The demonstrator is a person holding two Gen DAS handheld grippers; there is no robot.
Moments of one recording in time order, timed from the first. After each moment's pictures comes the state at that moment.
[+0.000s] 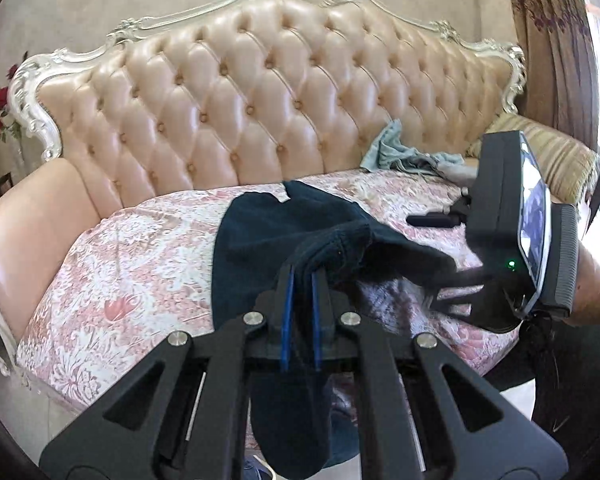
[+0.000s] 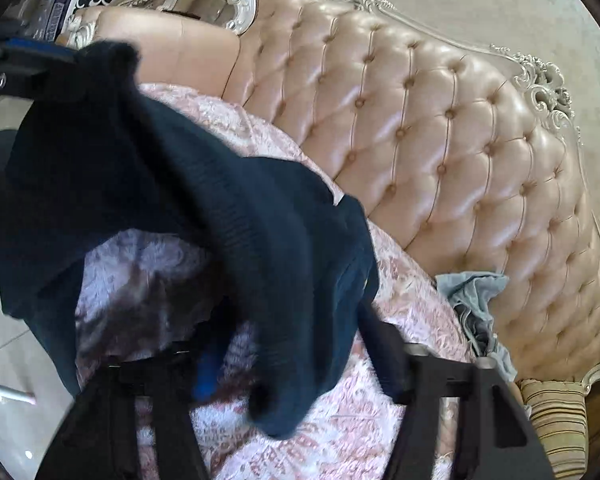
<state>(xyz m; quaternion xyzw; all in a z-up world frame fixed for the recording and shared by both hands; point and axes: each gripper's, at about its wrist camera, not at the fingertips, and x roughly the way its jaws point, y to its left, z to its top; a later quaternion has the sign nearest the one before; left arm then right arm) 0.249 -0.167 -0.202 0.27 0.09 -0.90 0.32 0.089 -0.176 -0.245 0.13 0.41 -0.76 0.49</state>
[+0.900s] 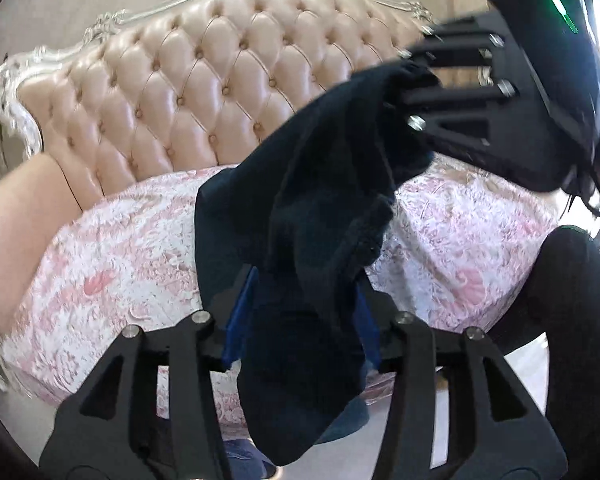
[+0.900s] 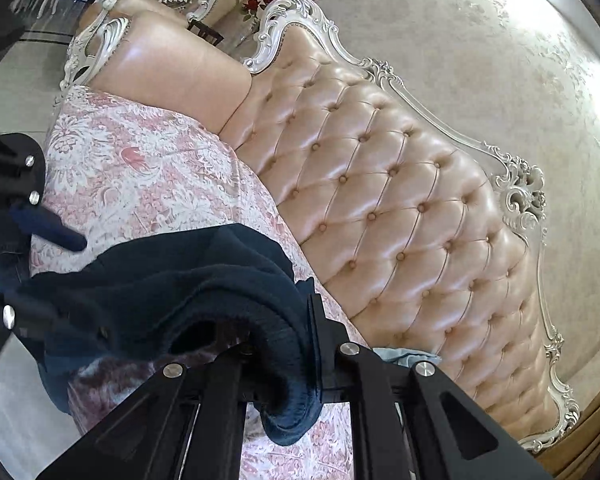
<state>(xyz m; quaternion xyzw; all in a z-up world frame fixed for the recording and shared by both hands) 0.259 -0.137 -0.250 0.29 0.06 -0.91 0.27 0.150 -0.192 -0.185 0.00 0.46 -0.75 0.48</state>
